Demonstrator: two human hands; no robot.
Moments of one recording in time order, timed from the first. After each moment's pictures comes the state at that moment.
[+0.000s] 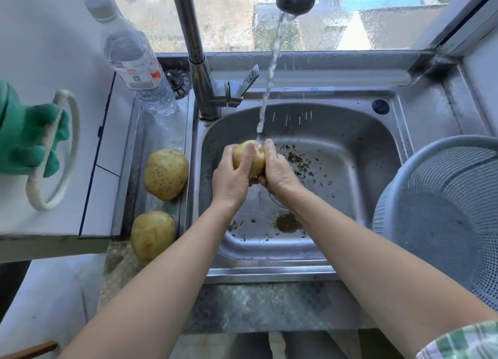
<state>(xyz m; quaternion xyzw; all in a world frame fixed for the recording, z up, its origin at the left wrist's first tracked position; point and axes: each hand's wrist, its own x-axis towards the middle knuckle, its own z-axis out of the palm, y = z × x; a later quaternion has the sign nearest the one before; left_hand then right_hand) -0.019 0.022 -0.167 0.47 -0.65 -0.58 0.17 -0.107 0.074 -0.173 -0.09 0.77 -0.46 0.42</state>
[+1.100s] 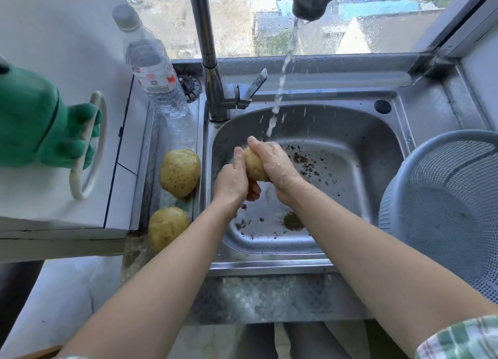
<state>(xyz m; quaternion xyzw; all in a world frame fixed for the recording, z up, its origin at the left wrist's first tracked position) 0.001 0.018 -0.150 0.50 -0.62 -0.60 0.06 -0.090 0.067 -0.146 -0.07 0.69 -0.55 0.46</state>
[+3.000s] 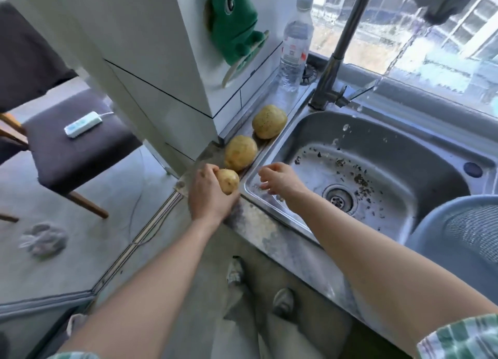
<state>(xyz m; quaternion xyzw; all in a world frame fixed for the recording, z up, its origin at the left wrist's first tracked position) 0.182 0.127 -0.136 0.73 -0.64 -0.19 0.16 0.019 0.117 -0.131 -0.36 0.69 -0.28 0.56</state>
